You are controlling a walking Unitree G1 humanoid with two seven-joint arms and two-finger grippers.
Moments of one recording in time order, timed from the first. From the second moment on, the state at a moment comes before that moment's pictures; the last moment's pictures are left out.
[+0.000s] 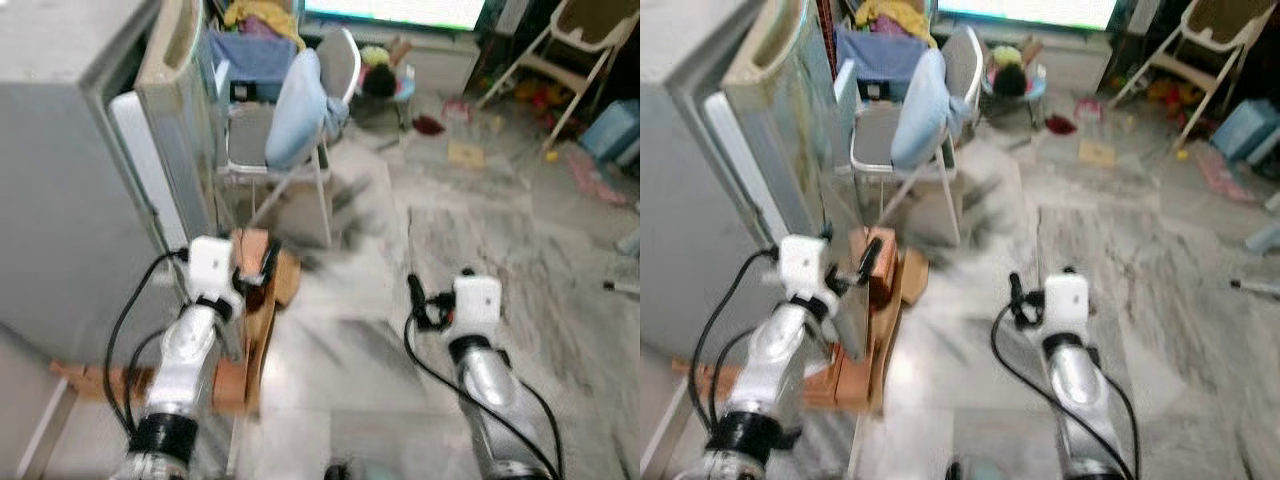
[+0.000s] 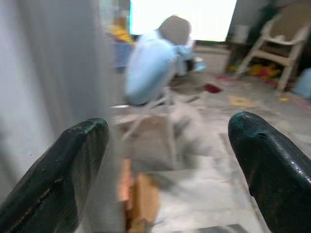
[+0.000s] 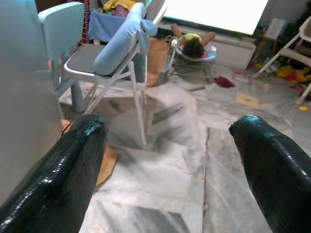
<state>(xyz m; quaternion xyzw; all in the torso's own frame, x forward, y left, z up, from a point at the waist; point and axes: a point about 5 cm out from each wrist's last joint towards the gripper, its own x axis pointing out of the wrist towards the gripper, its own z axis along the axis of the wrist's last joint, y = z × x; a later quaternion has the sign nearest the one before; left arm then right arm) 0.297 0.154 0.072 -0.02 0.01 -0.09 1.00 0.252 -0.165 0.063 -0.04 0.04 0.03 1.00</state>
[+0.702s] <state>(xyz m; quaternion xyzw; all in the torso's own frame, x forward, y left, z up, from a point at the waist) 0.298 0.175 0.073 0.01 0.00 -0.05 1.00 0.248 -0.172 0.062 -0.05 0.05 0.02 1.00</state>
